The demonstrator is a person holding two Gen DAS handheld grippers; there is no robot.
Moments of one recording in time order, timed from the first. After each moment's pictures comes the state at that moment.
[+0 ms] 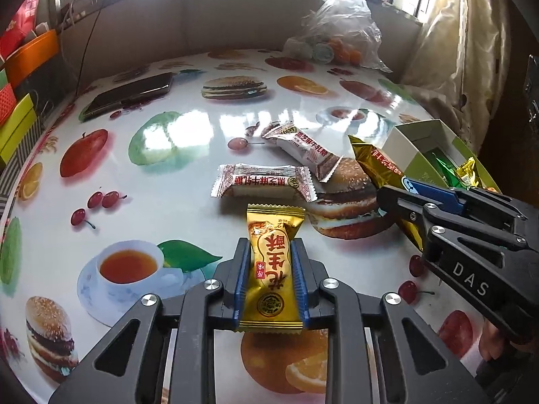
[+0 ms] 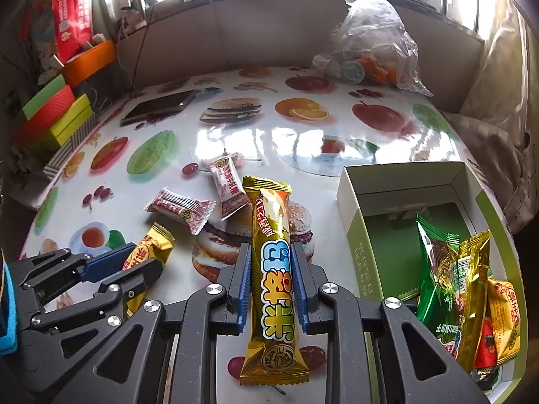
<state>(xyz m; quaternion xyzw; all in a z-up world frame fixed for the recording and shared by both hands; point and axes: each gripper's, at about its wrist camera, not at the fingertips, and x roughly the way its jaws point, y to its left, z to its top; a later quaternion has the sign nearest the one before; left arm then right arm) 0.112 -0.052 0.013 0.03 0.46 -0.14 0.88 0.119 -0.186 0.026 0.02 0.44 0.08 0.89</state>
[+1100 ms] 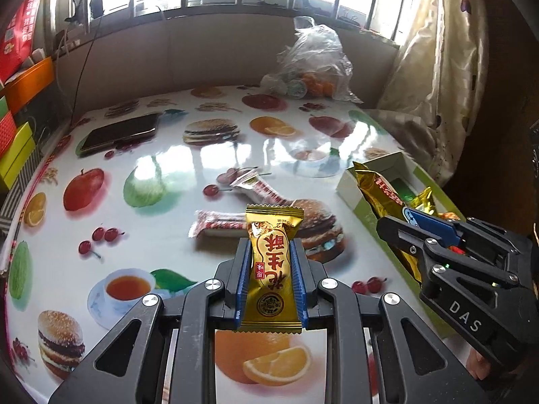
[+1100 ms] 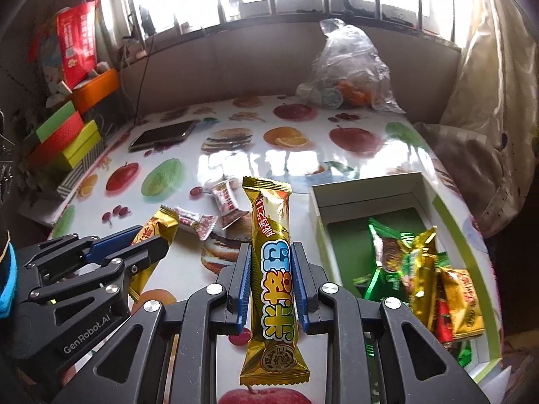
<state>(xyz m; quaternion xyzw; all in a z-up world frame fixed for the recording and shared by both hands) 0.098 -0.071 0.065 0.02 0.41 -0.17 0.89 0.080 -0.210 0.071 0.04 0.40 0.06 0.91</state>
